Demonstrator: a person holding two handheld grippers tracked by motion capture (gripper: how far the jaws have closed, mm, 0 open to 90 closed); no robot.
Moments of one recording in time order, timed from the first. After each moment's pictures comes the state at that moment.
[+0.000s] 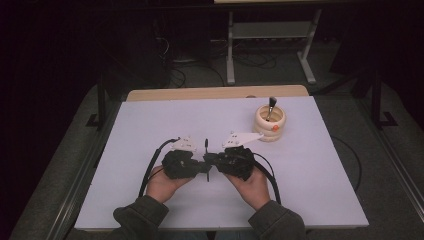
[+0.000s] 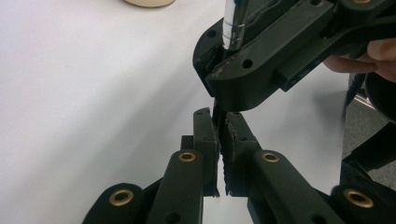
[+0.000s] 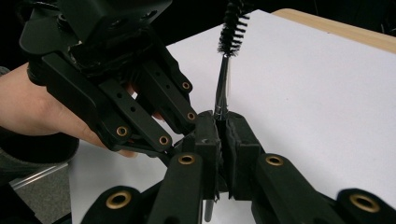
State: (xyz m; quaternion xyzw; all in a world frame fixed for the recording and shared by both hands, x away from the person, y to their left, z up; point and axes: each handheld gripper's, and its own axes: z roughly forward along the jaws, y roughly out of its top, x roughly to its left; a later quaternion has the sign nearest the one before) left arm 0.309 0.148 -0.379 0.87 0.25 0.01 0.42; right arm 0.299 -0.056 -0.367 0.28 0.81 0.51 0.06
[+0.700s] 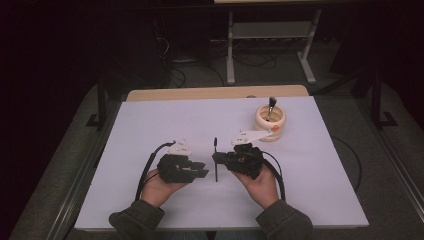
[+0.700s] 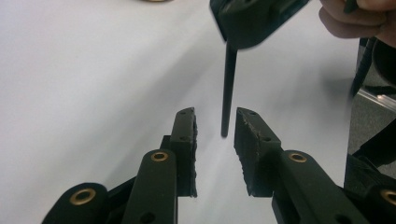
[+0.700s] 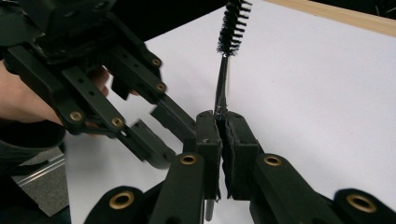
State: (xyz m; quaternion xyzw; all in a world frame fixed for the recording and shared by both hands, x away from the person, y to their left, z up) left arm 0.300 0.162 -0.383 0.87 0.25 0.03 0.42; right arm 0.305 -0.078 -0.369 0.29 0.81 0.50 0.05
